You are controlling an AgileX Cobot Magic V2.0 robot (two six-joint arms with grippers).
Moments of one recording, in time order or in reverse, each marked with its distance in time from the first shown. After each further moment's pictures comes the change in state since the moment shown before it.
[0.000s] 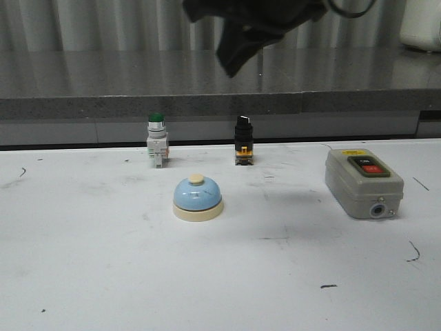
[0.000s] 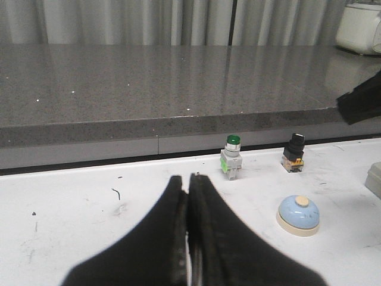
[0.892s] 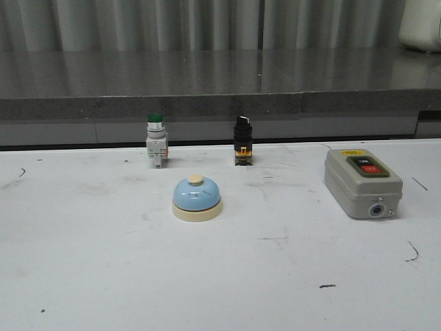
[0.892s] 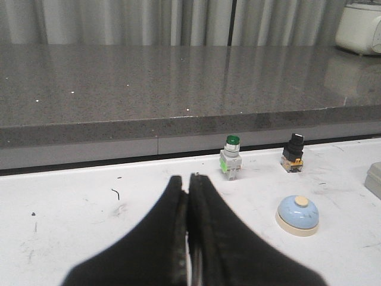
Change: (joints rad) left arm 0.000 0.000 0.000 0.000 0.000 0.000; right arm -0.405 -1.251 0.911 -0.008 -0.100 -0.014
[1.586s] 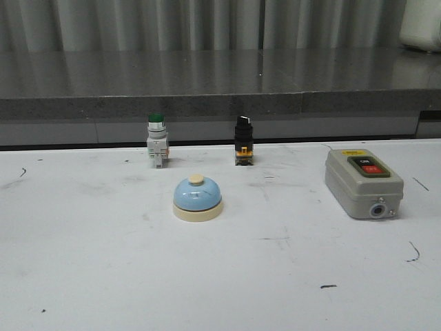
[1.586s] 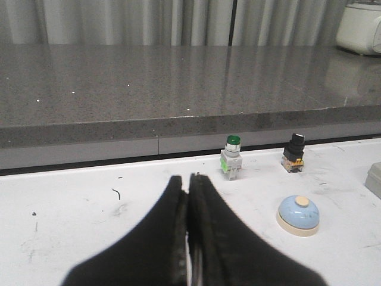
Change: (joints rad) left arm 0.000 0.000 0.000 0.000 0.000 0.000; right arm 0.000 -0.128 0.041 0.000 0.000 0.000
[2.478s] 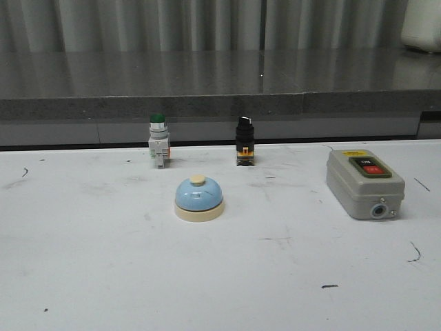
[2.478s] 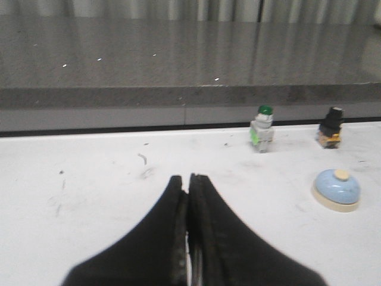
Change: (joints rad) left arm 0.120 -0.057 0.167 -0.002 -0.044 0.000; right arm 0.000 0.000 0.002 0.000 0.000 0.000
